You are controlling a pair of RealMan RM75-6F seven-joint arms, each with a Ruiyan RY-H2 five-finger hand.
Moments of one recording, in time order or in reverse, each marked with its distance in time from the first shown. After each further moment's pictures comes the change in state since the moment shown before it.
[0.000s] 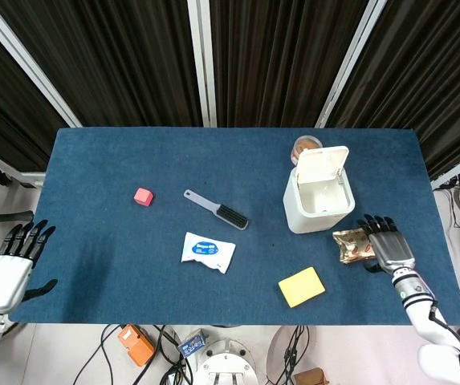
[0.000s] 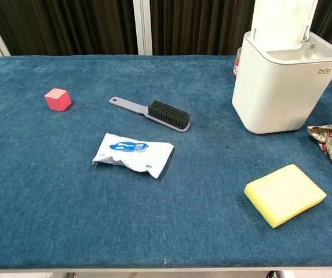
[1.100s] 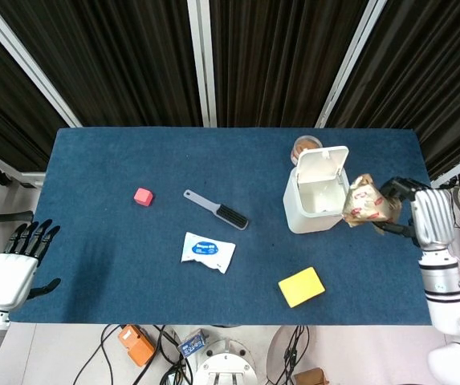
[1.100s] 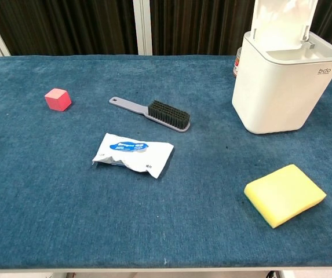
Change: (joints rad) left arm -0.013 -0.009 -0.005 -0.006 -0.015 -0.029 0.028; right arm -0.020 0.106 0.178 -0.212 -0.270 0.523 0.585
